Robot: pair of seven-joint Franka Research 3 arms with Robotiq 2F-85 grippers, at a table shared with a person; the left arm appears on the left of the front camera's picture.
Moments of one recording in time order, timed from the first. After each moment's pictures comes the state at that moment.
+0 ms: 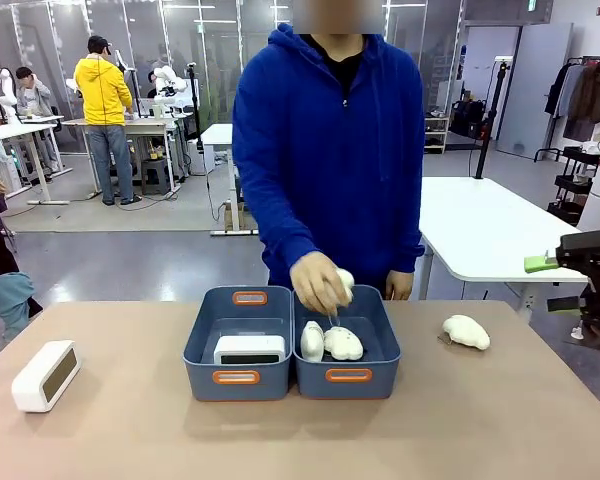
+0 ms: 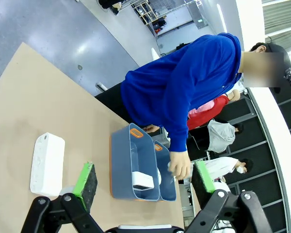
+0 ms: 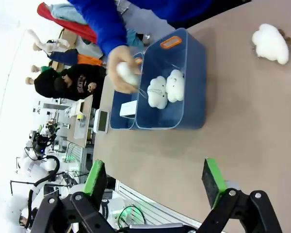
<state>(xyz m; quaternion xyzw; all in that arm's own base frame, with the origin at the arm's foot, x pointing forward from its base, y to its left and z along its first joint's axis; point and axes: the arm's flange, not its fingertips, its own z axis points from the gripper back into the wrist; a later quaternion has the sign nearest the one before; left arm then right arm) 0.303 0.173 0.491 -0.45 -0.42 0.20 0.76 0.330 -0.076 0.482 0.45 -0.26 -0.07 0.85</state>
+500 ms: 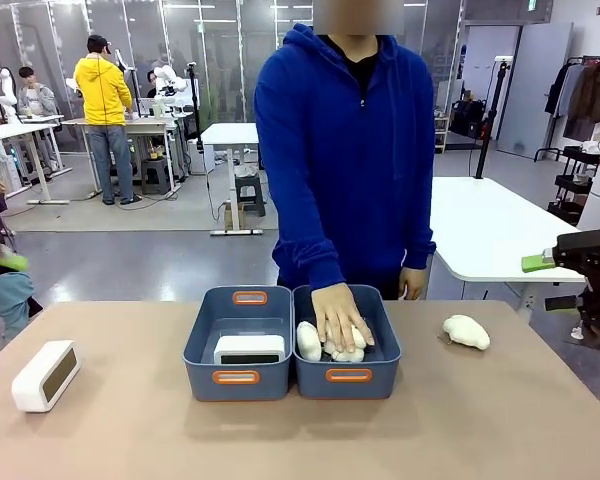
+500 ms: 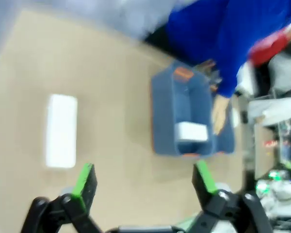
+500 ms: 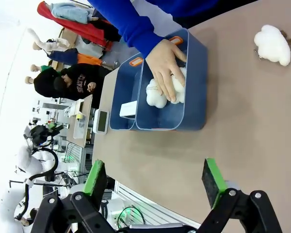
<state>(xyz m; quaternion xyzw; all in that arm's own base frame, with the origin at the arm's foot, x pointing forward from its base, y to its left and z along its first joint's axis) 0.374 0.072 0.499 -0.30 -0.27 0.09 0.91 0.331 -0.075 0.482 0.45 -0.26 -0.07 0.85</state>
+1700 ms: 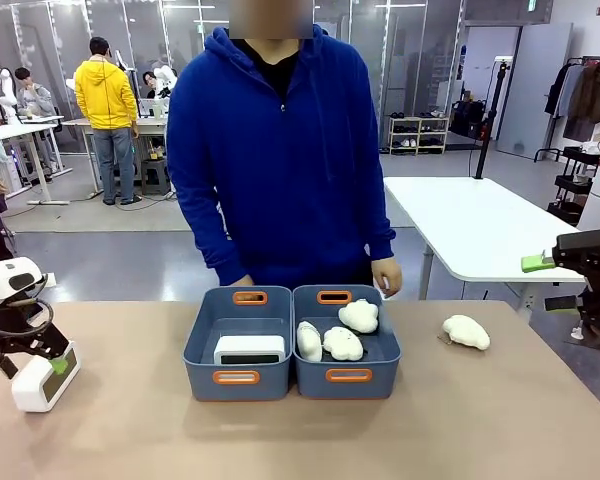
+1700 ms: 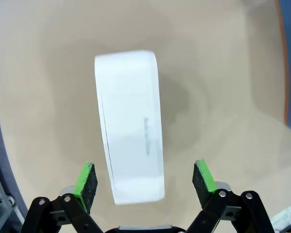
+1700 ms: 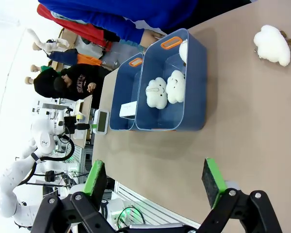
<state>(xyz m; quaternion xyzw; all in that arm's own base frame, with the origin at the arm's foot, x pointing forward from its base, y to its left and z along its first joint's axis) 0.454 0.039 0.360 -0.06 -0.10 -0.02 0.99 0.332 -0.075 0.482 0.45 -0.26 -0.07 0.85</state>
